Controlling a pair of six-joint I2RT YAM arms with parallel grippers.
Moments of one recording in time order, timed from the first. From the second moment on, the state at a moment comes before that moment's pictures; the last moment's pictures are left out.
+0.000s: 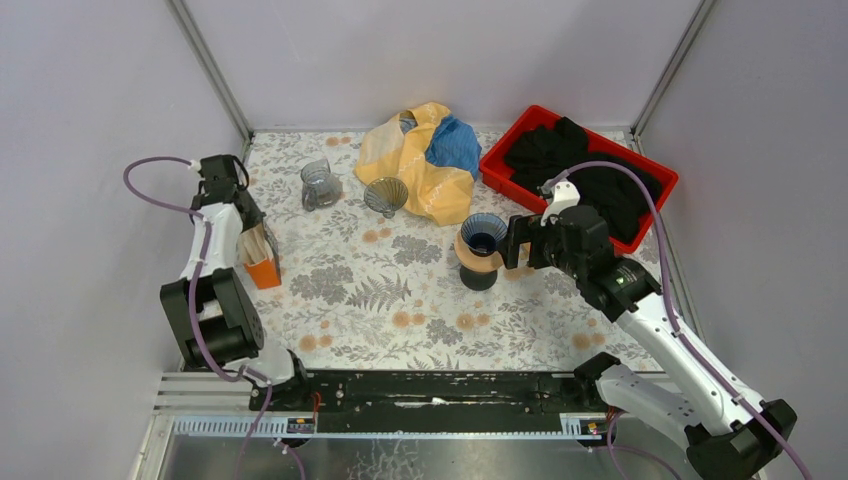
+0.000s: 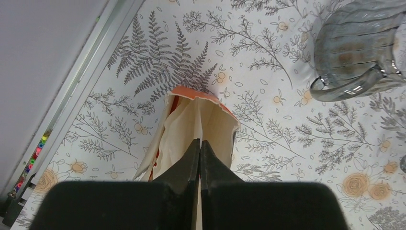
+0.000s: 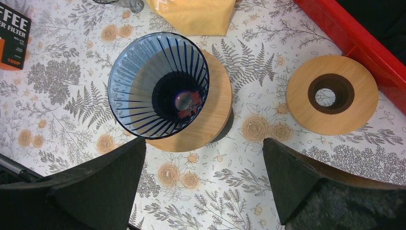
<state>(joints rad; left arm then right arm) 0.34 1.52 1.17 -0.55 -0.11 -0.25 0.53 0.88 0.87 -0.52 0.04 0.30</state>
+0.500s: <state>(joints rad) 0.34 1.29 1.17 -0.59 -0.08 -0.29 0.53 0.88 0.87 -0.52 0.00 0.28</state>
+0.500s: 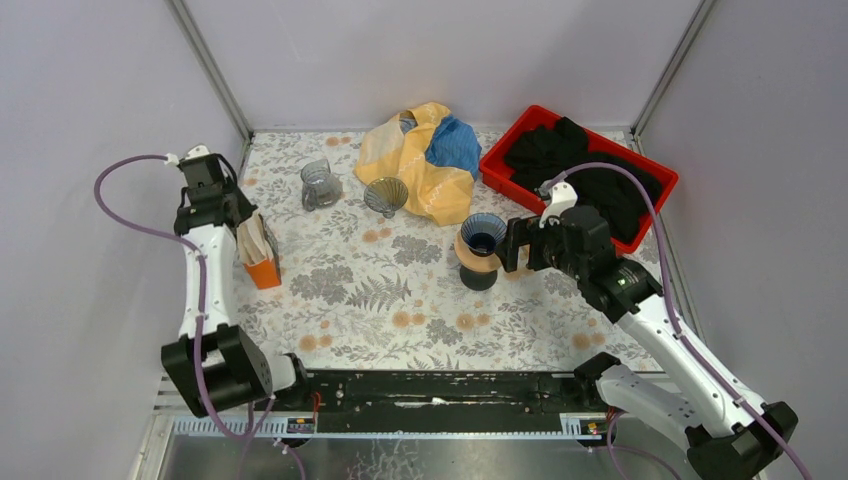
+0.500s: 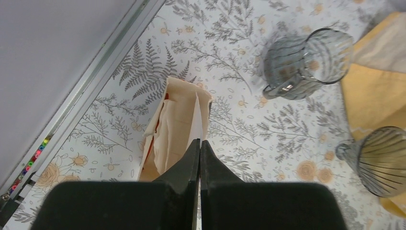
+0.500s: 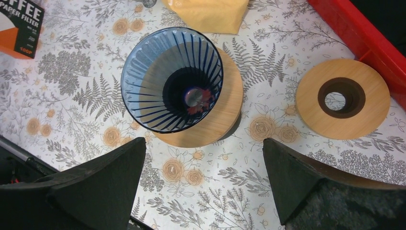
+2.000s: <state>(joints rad) -0.48 1.08 1.09 -0.50 -0.05 -0.65 0.54 0.95 0.87 -0.22 -0.20 0.29</state>
